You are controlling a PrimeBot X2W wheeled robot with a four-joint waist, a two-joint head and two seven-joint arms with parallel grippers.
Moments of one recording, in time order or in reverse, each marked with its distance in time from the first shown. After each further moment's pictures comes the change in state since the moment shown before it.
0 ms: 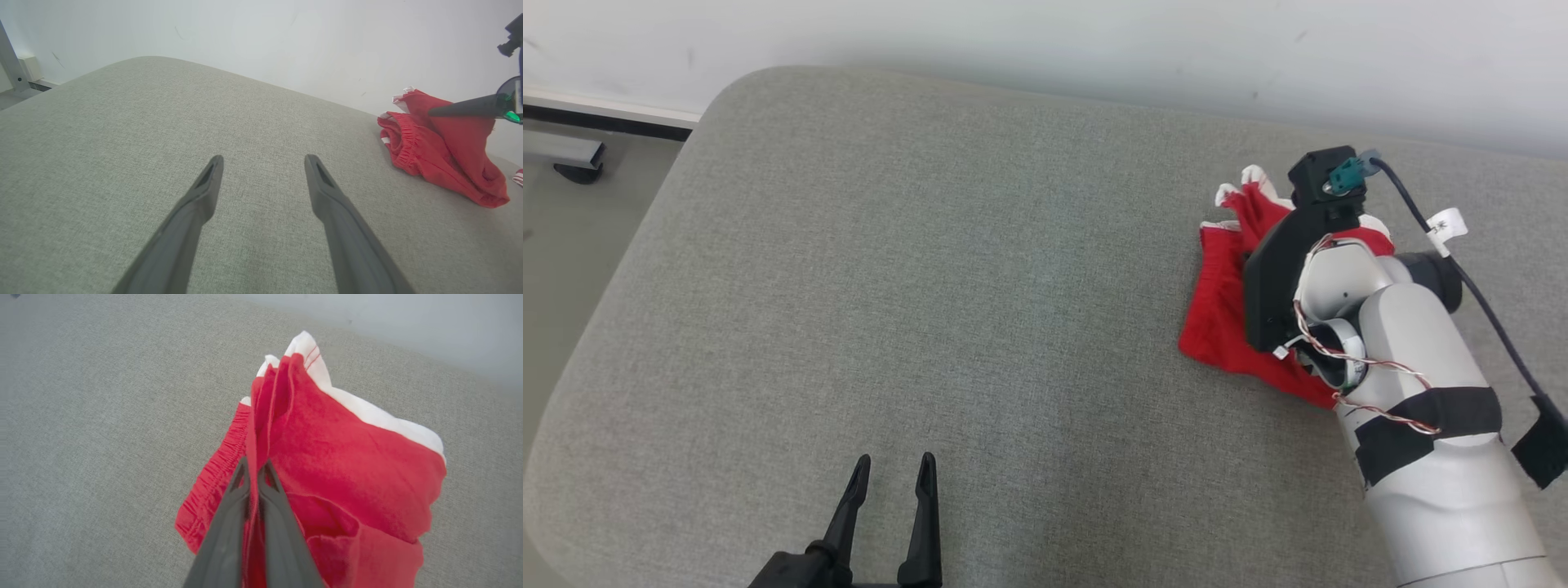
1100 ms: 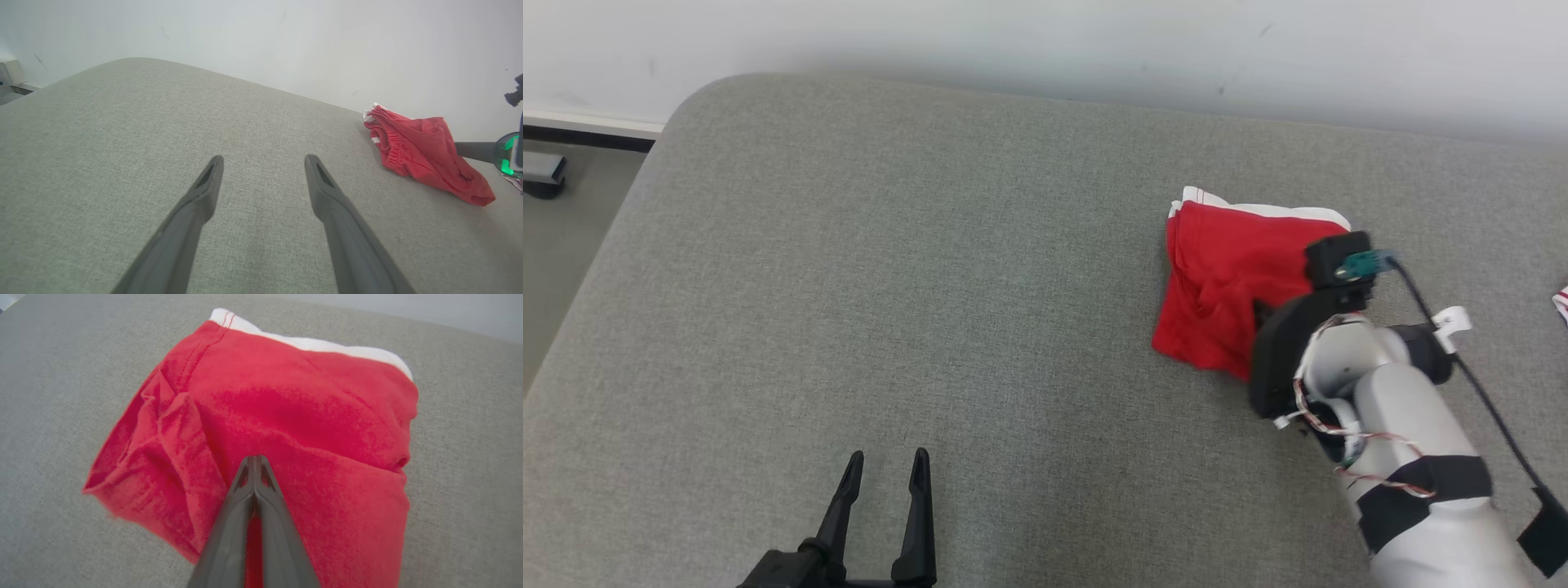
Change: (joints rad) left arm 0.002 0.000 0.014 -0.010 0.006 -0.004 0.000; right arm 0.140 -0.028 -0.009 0.044 0.052 0.000 -0.273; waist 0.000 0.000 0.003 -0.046
